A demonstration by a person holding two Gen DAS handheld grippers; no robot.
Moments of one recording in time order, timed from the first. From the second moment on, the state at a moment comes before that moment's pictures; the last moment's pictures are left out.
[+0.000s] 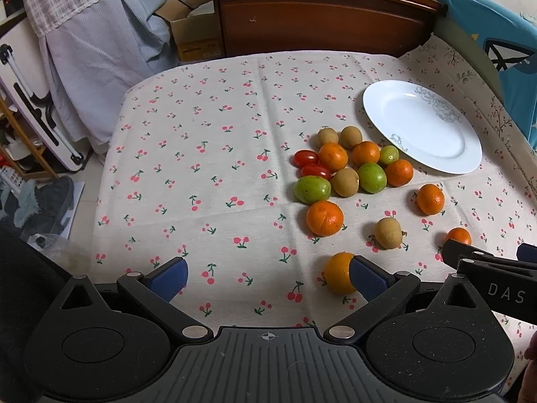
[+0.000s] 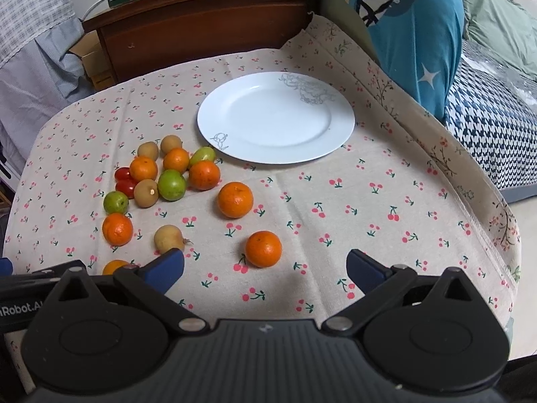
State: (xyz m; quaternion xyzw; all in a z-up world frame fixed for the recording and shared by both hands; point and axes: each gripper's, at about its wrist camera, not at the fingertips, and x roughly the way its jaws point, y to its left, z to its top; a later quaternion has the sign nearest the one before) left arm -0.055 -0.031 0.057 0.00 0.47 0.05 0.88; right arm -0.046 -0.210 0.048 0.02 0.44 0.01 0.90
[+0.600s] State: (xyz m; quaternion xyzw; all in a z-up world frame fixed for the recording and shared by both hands) left arm -0.055 -0.034 0.055 0.02 0.47 0.06 0.88; right arm -0.046 -0.208 0.049 0.01 0.43 0.01 0.90
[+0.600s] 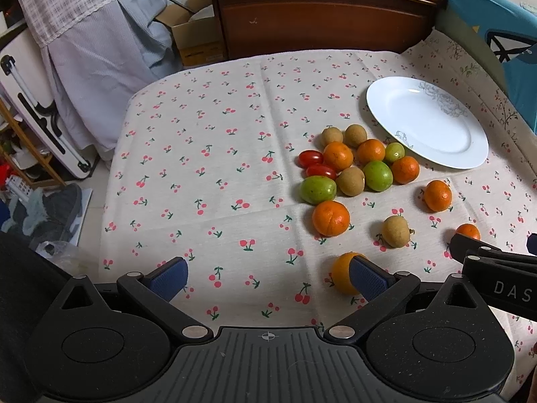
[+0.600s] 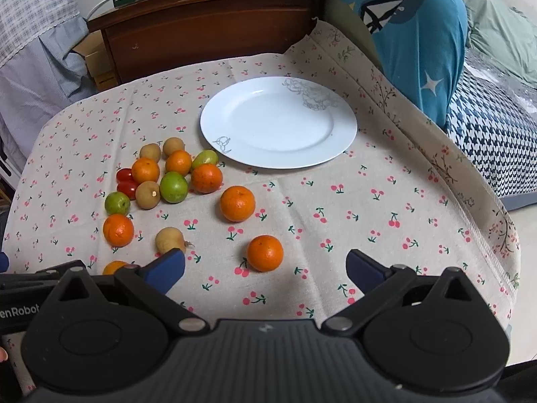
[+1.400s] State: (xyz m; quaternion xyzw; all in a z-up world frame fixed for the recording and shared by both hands) left arm -0.063 -0.021 0.054 -0.01 0.46 0.00 0.89; right arm -0.062 -0.235 0.057 0.04 0.41 0.02 0.91
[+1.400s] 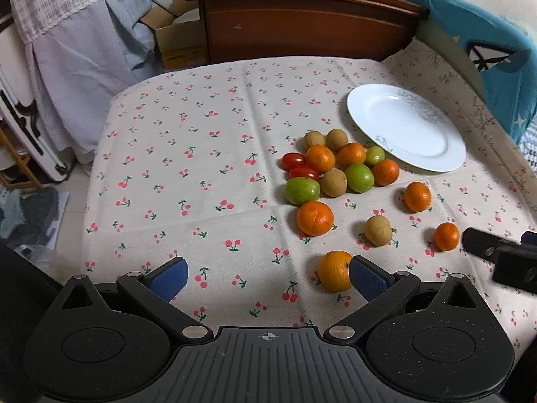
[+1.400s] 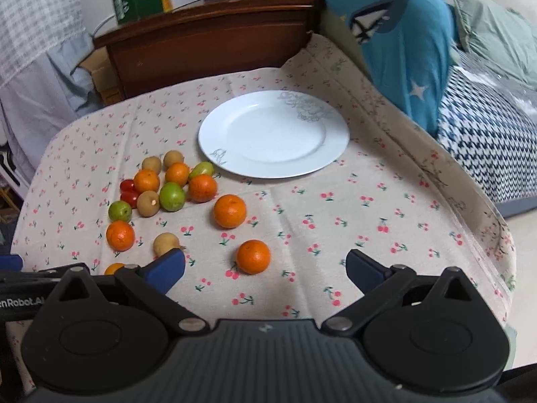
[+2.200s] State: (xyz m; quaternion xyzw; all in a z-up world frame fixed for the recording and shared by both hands) left arm -0.073 -0.044 0.027 0.03 0.43 -0.10 0.90; right arm -0.070 -0.270 0.040 0.12 0.42 0.02 0.90
